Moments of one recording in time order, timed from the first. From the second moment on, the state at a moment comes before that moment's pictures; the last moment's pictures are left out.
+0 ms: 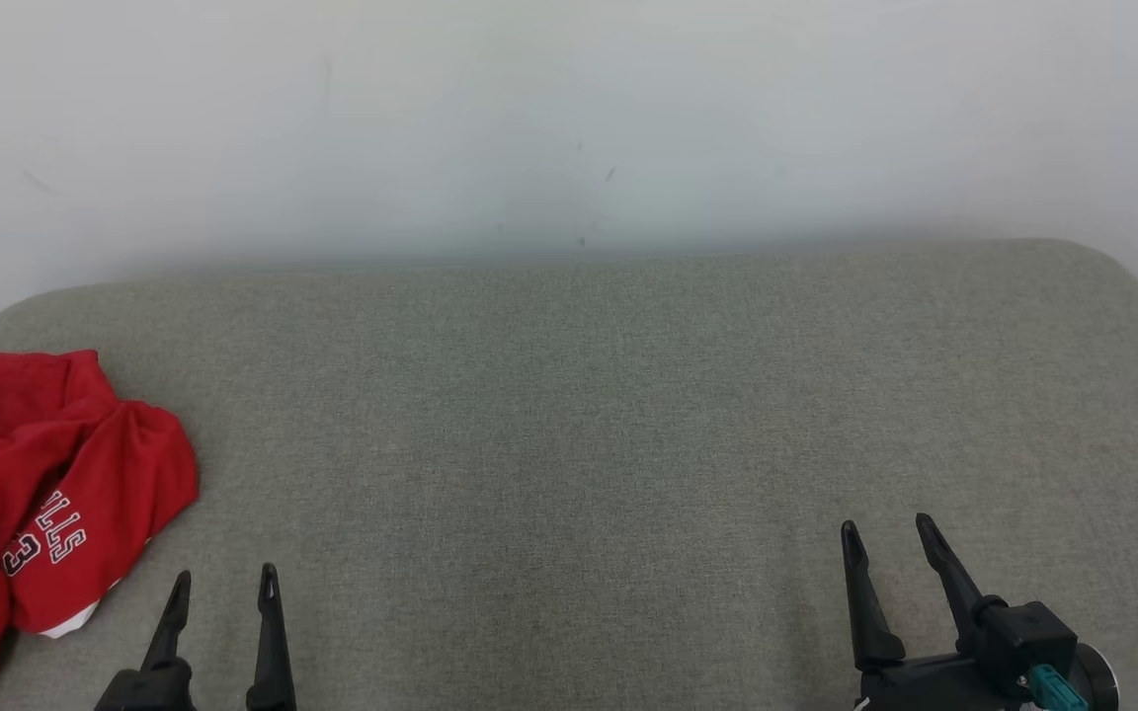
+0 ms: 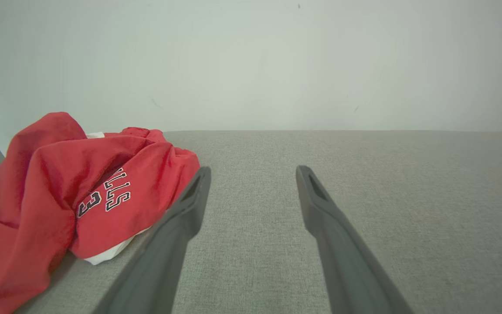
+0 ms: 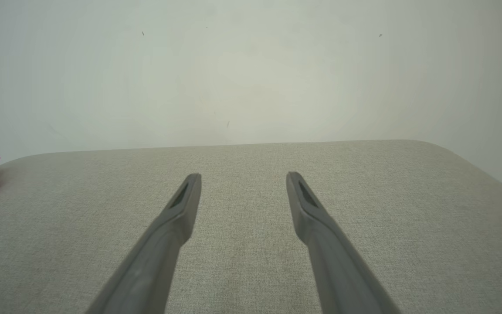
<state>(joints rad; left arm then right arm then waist) 0.01 0.07 0.04 0.16 -0.09 -0.03 -0.19 -0.03 -0.05 -0.03 0.24 0.06 0.13 -0.25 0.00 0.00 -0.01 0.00</state>
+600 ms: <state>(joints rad) 0.04 0.07 0.03 0.06 -0.11 -0.01 -0.12 -0.02 -0.05 -0.03 0.16 0.06 0.13 -0.16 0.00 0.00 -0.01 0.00</state>
